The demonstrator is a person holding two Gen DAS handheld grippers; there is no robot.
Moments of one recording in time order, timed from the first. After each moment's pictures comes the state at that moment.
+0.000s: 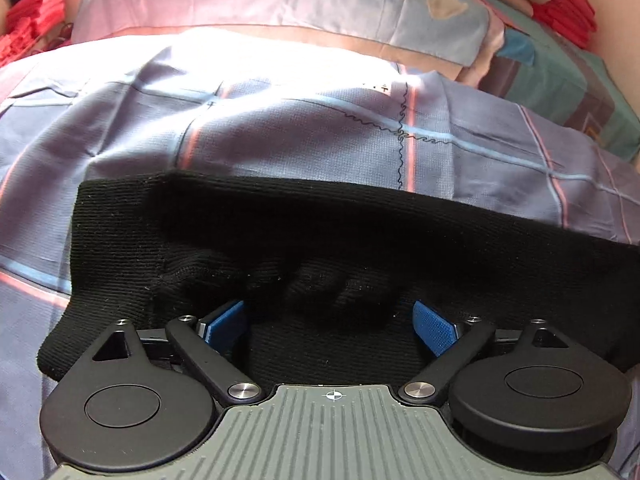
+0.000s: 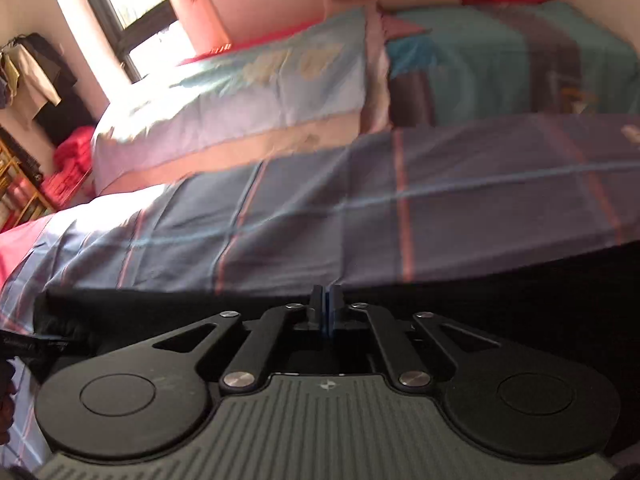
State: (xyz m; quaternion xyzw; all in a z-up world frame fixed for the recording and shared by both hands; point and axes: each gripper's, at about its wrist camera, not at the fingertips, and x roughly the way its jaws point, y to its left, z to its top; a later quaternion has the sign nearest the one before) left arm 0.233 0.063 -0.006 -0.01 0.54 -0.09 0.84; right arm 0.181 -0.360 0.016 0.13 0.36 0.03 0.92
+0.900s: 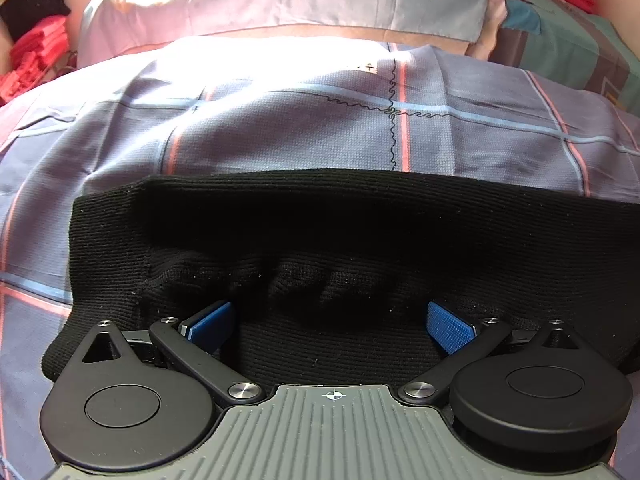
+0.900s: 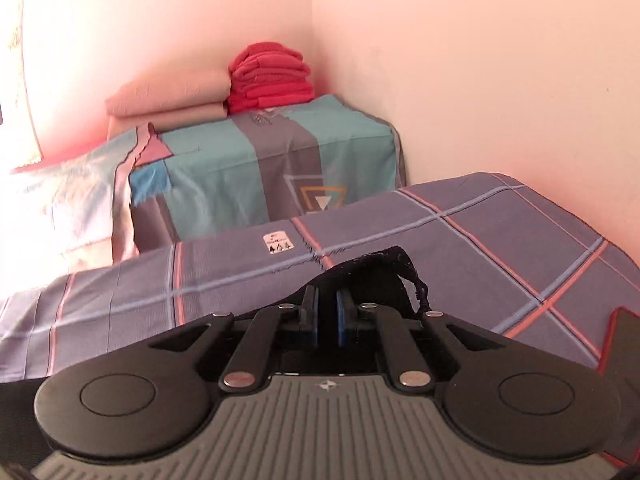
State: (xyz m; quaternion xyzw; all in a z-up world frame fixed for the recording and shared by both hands) left arm 0.234 0.037 -0.016 0.05 0.54 -0.06 0.84; right arm 0.109 -0.557 0.002 0.14 0.28 -0.24 0.92
